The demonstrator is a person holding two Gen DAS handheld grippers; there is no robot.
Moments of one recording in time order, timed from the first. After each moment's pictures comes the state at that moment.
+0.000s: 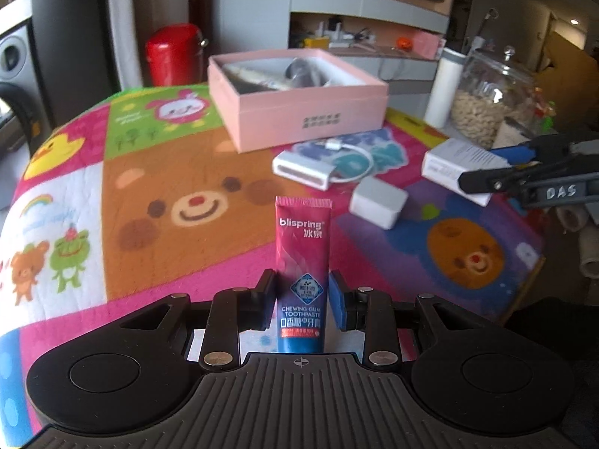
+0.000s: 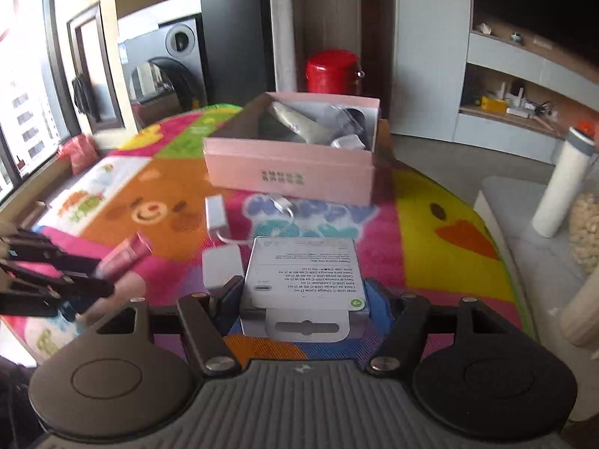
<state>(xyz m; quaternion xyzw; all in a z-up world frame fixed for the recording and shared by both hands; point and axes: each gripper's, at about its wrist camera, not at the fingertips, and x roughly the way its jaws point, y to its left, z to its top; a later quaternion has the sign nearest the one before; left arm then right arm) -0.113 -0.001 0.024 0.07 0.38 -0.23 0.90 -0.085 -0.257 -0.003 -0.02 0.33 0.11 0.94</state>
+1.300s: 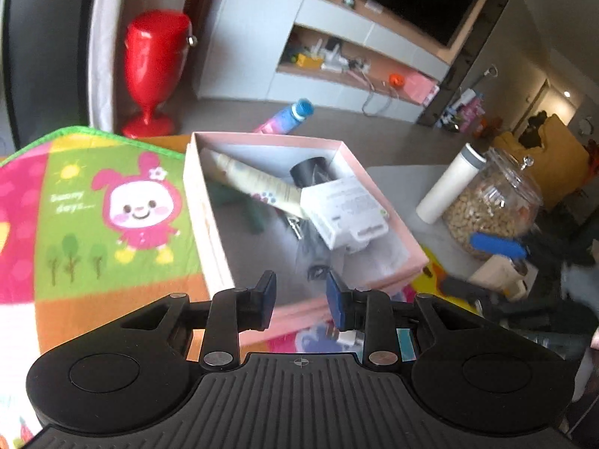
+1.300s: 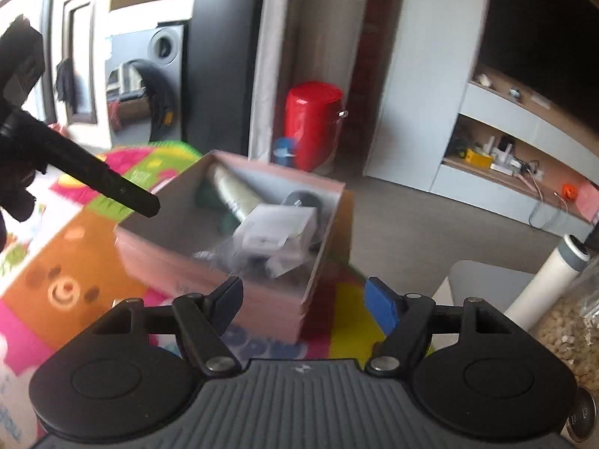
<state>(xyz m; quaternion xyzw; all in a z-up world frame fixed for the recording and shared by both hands) 0.097 -0.018 0.073 -0.06 0.39 -0.27 0.88 0.041 -0.256 0.035 -0.09 0.29 0.10 0.95</state>
